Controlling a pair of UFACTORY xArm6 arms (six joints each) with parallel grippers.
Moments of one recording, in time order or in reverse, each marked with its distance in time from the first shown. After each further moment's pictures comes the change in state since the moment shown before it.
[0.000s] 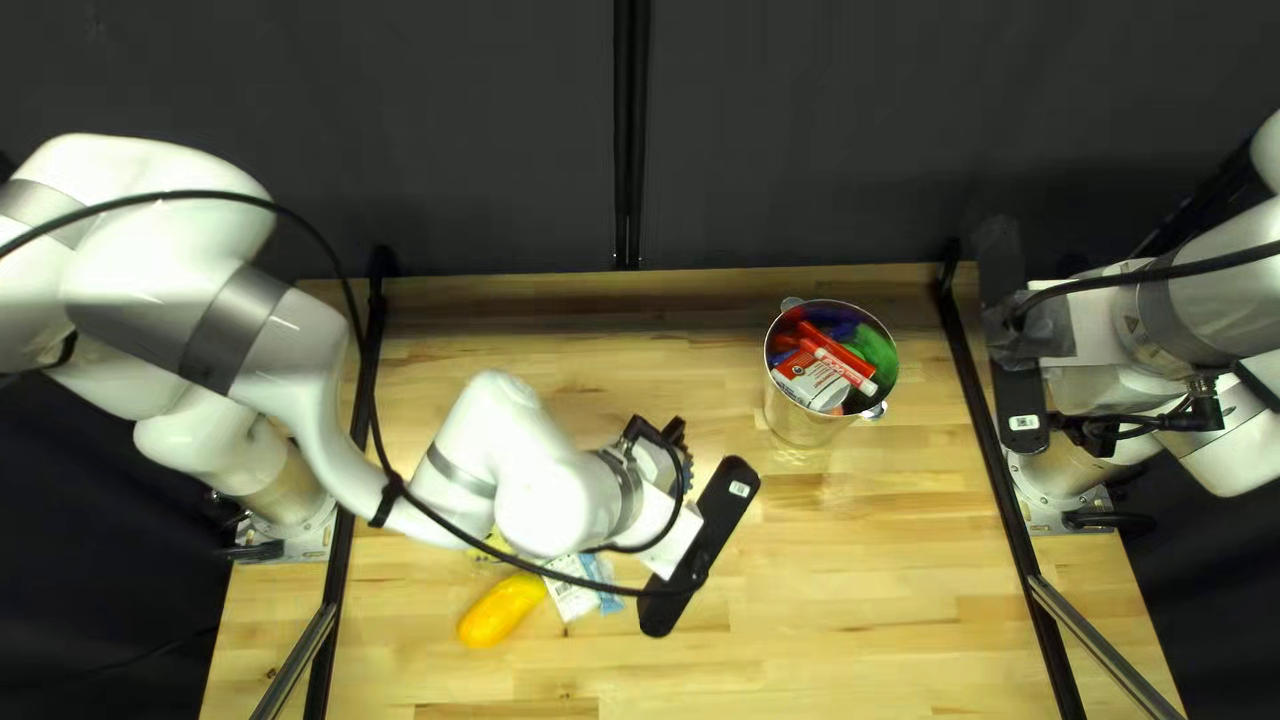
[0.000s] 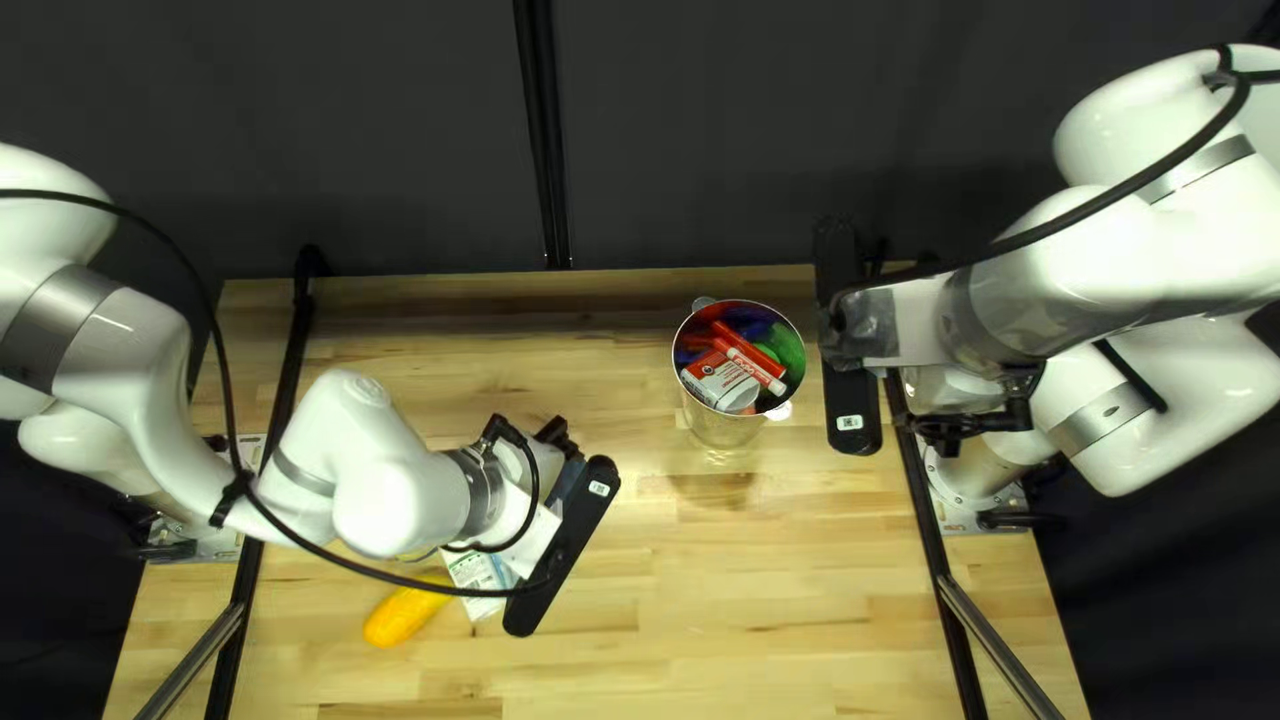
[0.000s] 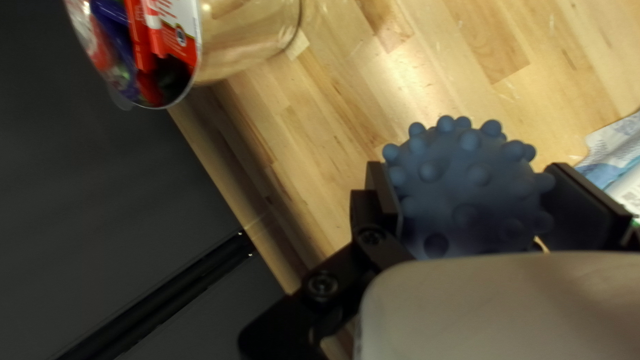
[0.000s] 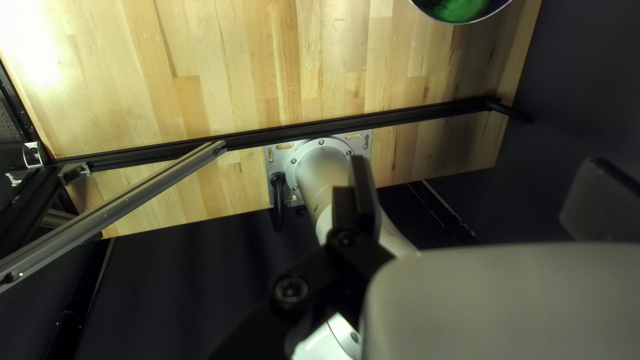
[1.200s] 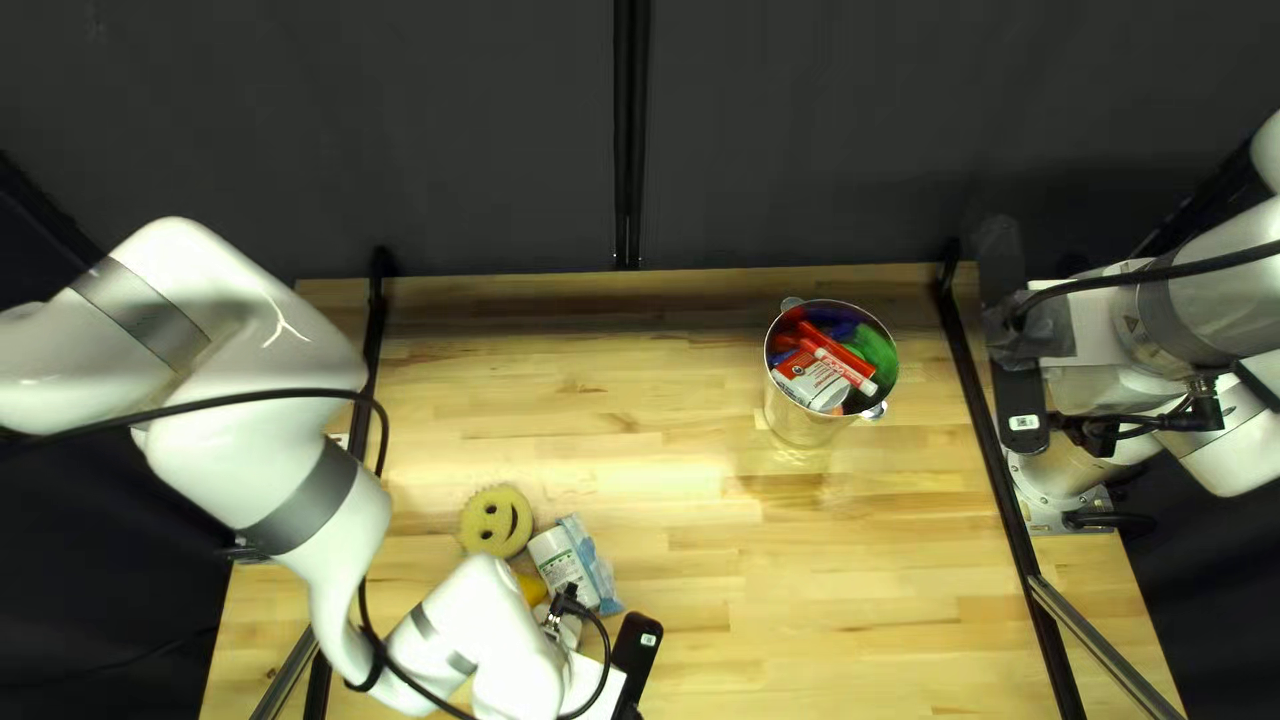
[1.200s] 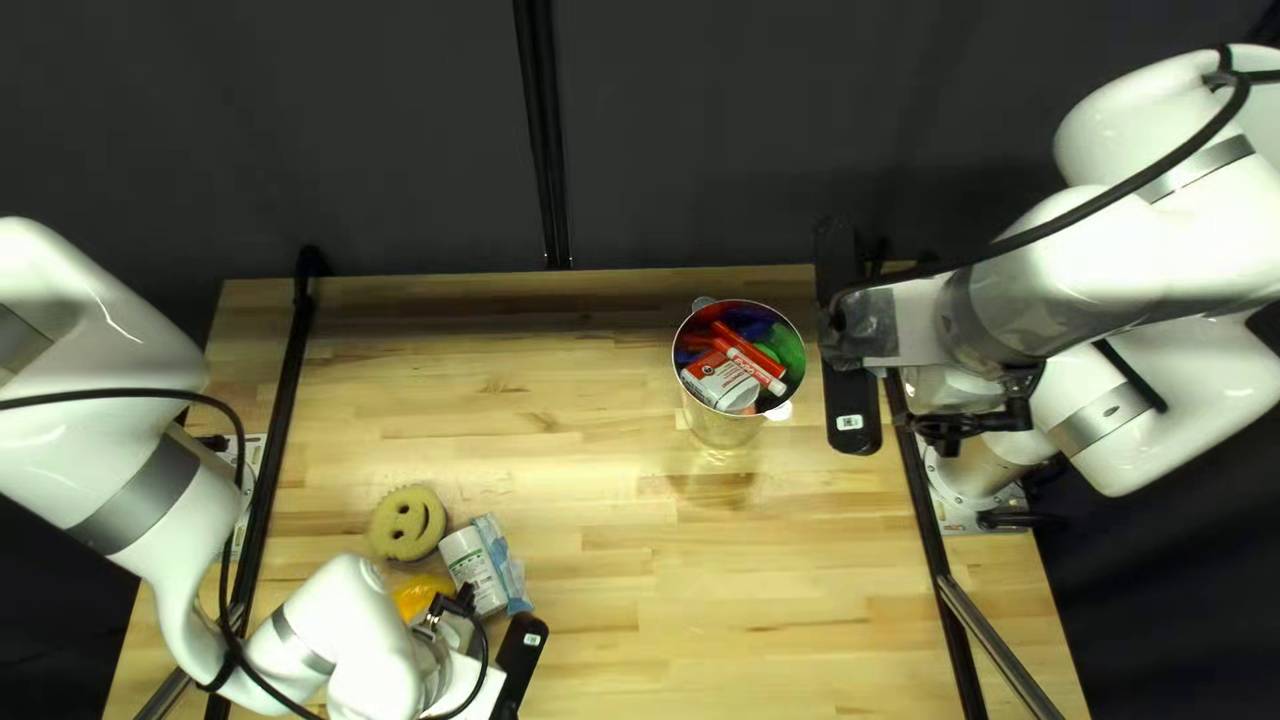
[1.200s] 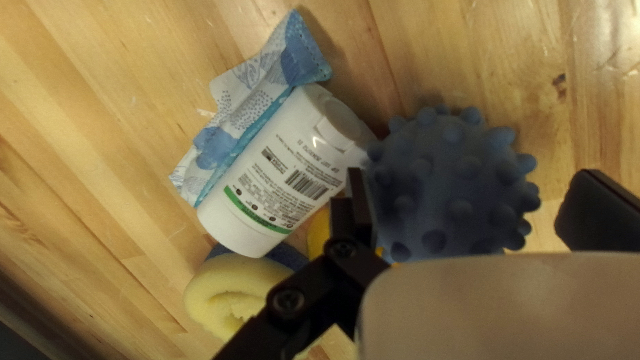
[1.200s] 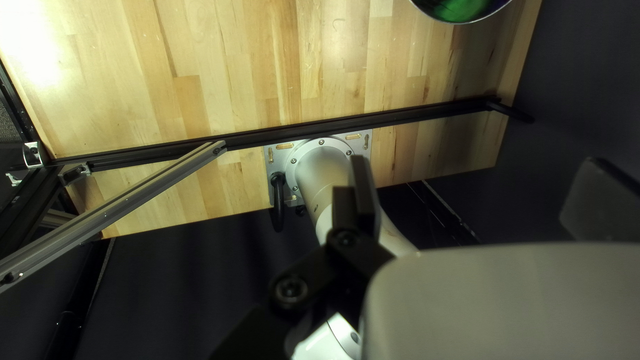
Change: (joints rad) left arm -0.293 0.314 0.071 -0.410 -0.053 -0.374; right arm 0.000 0.000 0.000 0.000 0.000 0.000
